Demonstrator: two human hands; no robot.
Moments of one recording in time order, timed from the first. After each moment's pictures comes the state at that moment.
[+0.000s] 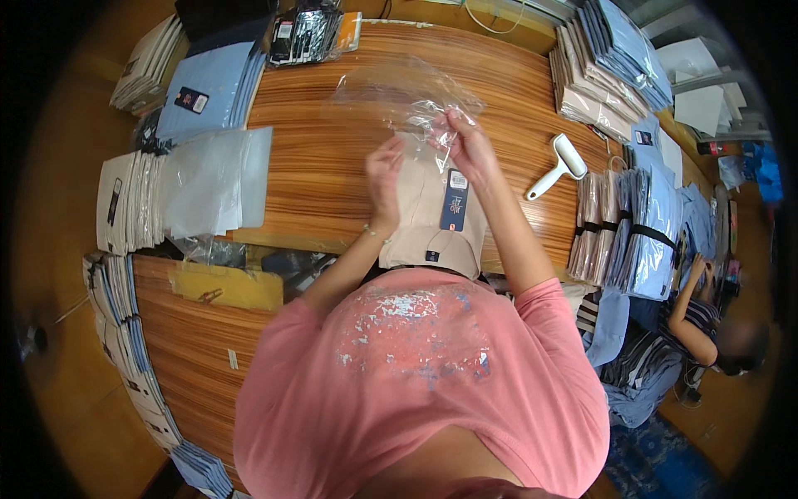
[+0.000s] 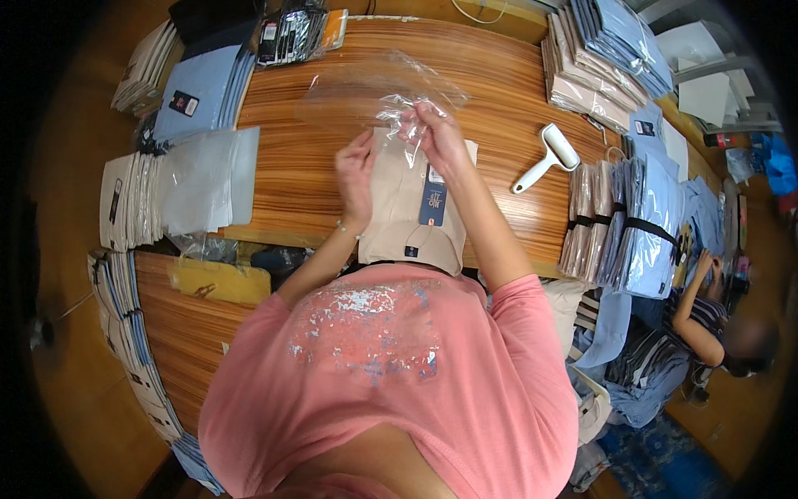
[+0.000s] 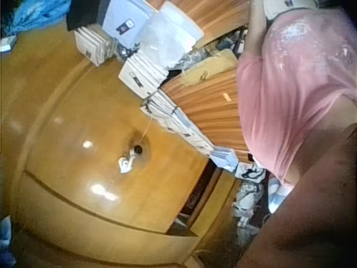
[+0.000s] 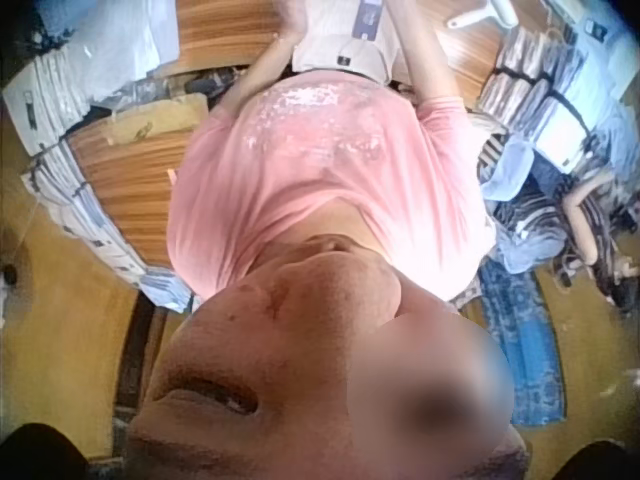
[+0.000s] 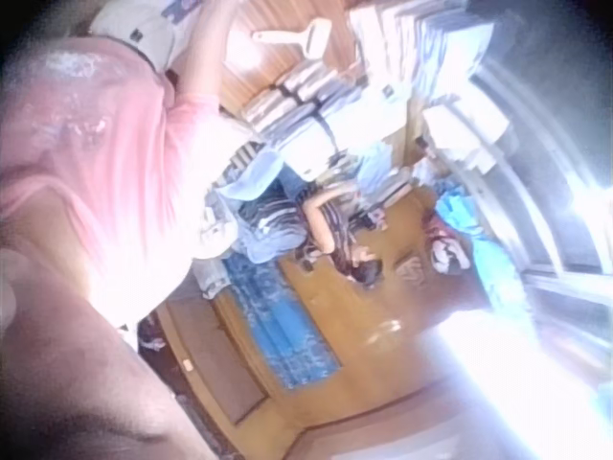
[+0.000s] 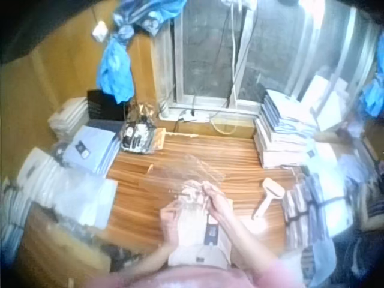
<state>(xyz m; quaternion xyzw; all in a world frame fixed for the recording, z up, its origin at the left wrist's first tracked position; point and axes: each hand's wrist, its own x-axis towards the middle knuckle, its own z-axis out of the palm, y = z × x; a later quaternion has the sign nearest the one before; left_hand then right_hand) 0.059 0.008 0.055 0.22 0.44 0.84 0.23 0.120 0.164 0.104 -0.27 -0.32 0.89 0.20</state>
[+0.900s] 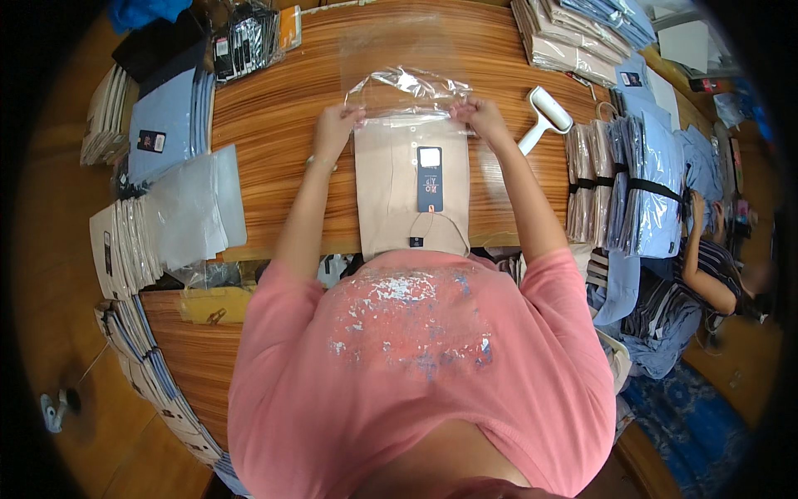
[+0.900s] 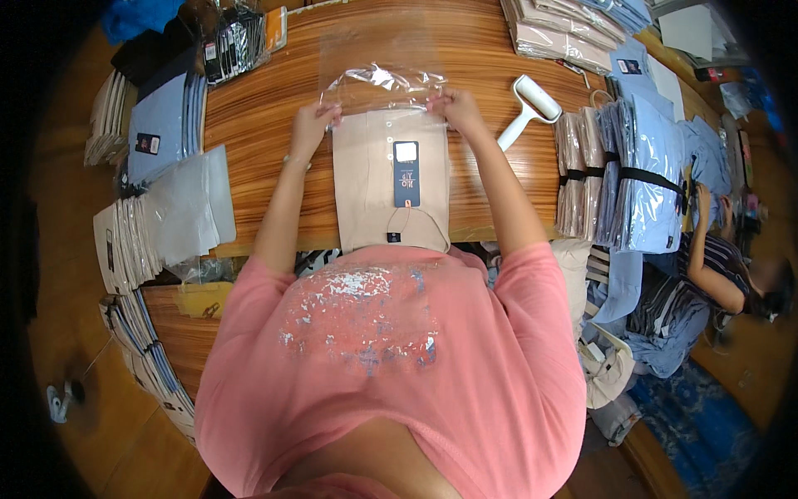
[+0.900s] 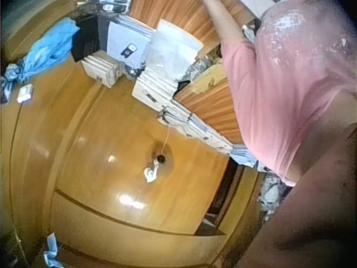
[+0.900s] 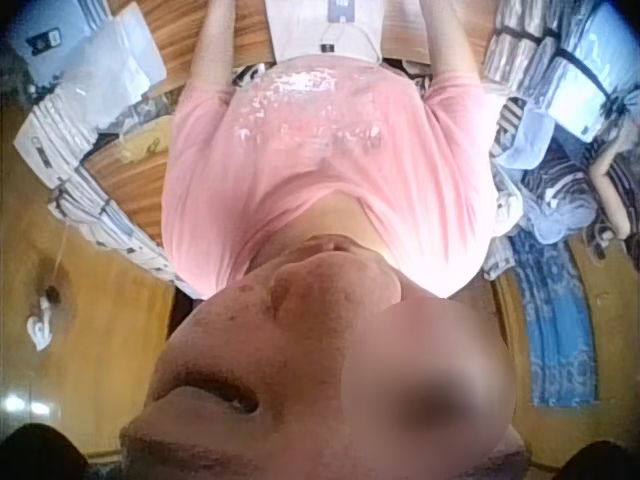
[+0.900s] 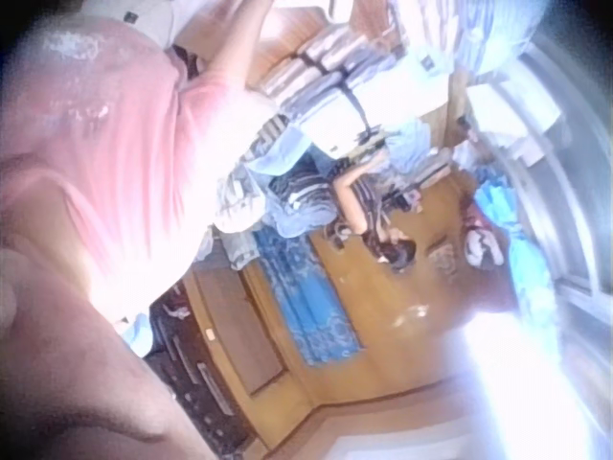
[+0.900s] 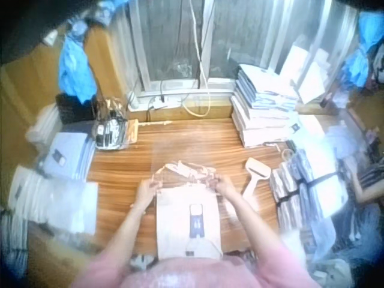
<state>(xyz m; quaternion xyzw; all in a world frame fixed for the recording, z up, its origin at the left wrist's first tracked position) -0.044 0.074 0.038 0.37 0.75 0.43 0.34 0.199 0.253 0.029 -0.40 -0.62 0.65 0.17</state>
